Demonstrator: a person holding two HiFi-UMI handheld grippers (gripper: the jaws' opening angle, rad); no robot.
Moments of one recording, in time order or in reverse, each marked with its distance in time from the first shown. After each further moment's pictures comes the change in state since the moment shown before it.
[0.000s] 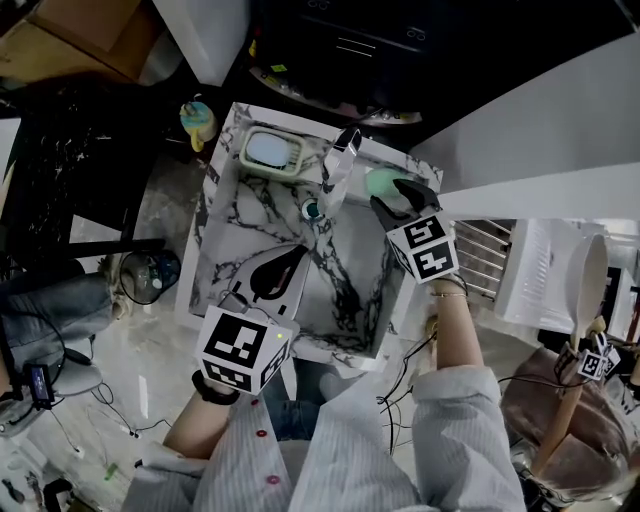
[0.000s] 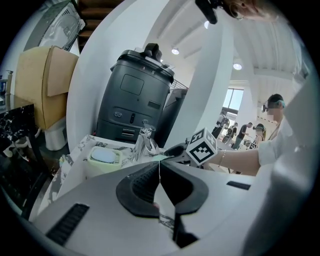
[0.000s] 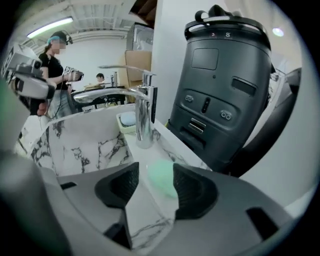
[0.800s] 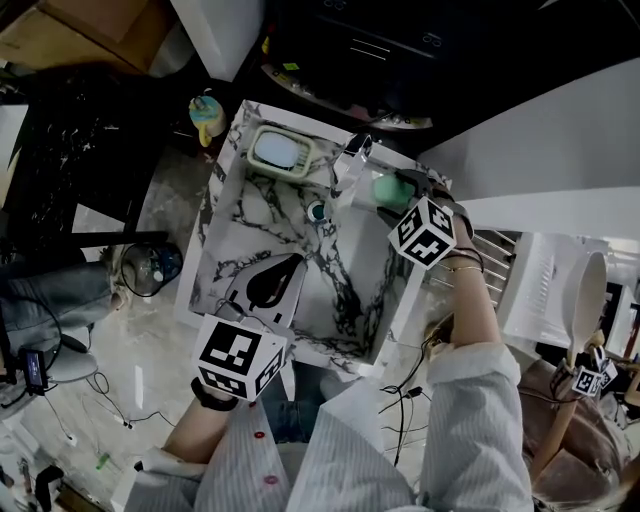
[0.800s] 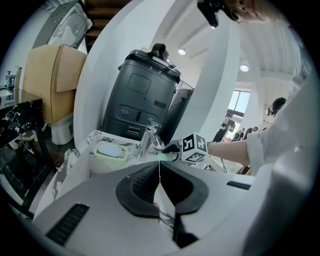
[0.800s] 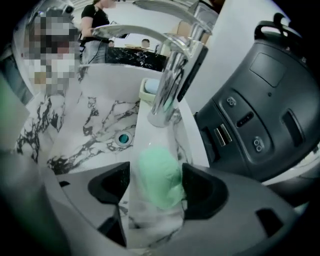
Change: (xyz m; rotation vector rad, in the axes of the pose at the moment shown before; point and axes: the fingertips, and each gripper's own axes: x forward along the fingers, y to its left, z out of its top) left arm -0.006 0.008 -0.010 -0.057 0.001 0.052; right arm 0.040 -0.006 -0.024 -0.558 0.224 0.129
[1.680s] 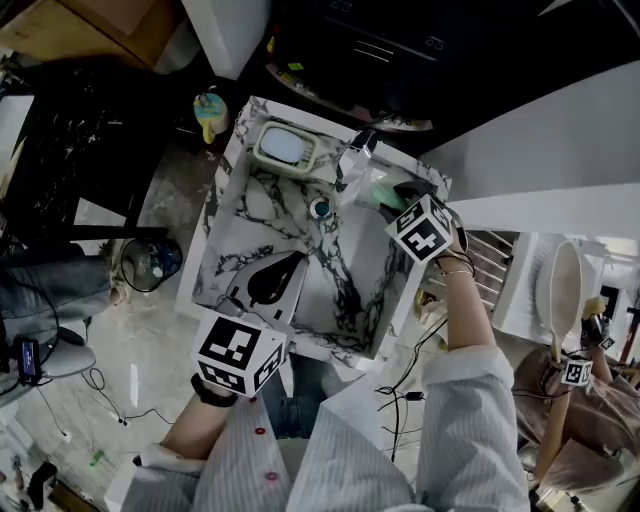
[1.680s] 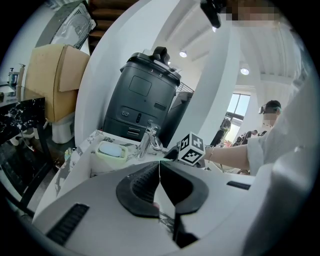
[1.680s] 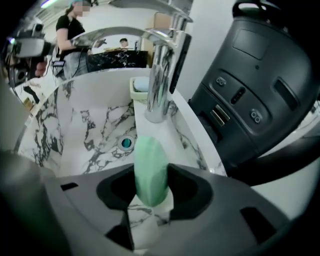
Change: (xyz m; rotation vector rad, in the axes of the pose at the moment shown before) left arm -0.014 -0.003 0.000 -0.023 -0.022 -0.009; right arm -0.005 0.014 -0.005 0.224 0.065 0.029
